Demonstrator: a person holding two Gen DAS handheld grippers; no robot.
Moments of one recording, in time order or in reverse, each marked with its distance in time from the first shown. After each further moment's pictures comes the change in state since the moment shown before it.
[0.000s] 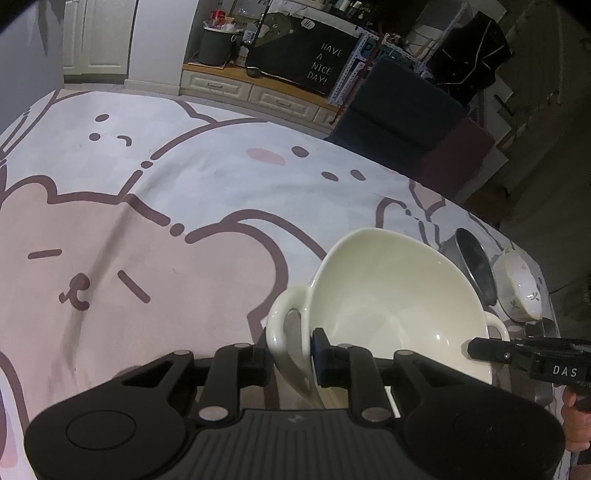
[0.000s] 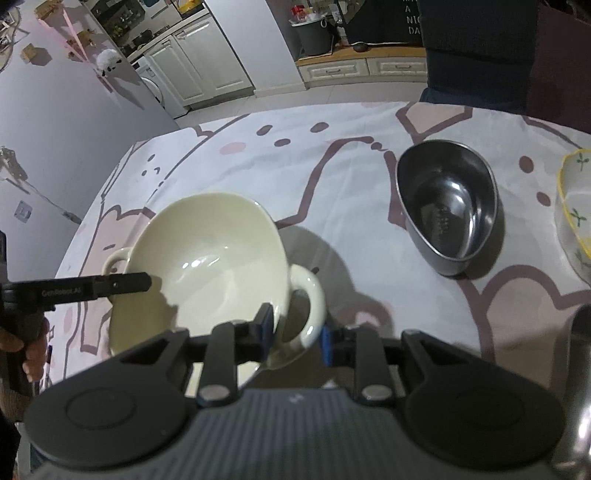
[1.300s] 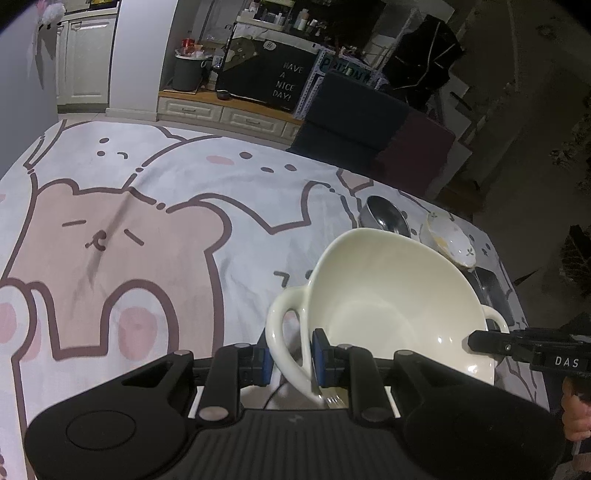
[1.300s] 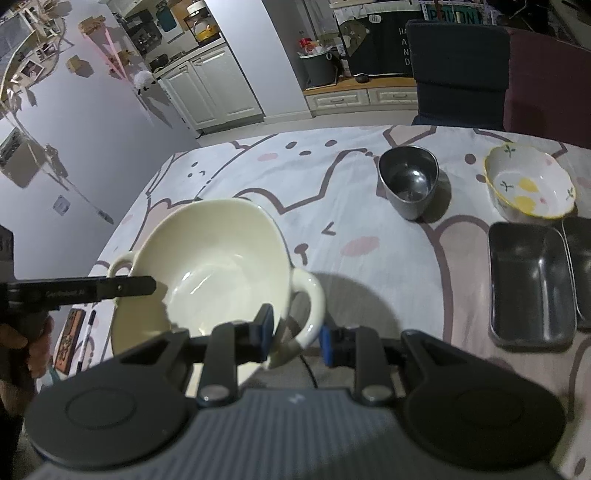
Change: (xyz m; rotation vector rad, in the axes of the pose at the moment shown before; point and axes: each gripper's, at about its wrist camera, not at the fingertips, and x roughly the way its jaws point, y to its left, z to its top) left arm -0.115 -0.056 -0.090 0.084 -0.062 -0.043; right arm -0.122 0.022 -0.098 -0.013 -0.107 0.006
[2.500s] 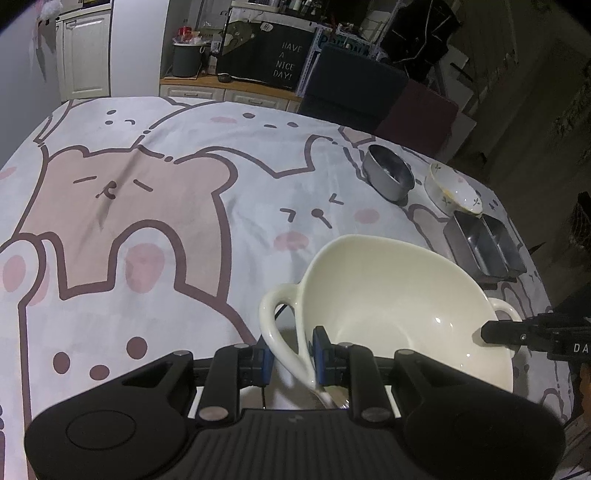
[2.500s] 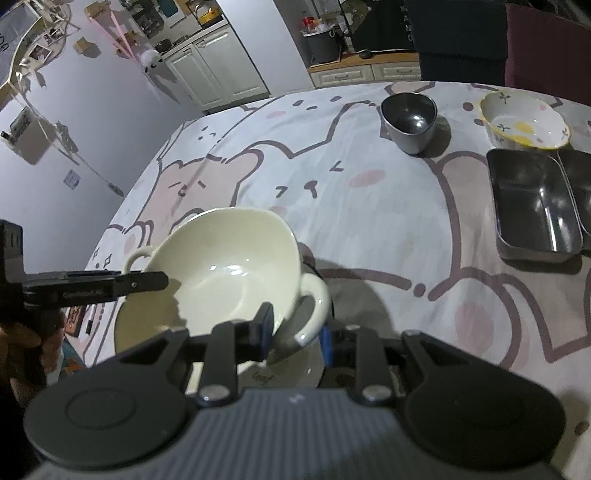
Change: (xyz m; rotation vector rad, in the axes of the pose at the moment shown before) left arm -0.002 -0.005 -0.058 0.048 0.062 0.050; right arm -0.001 0.003 -0.048 0.017 0.065 0.028
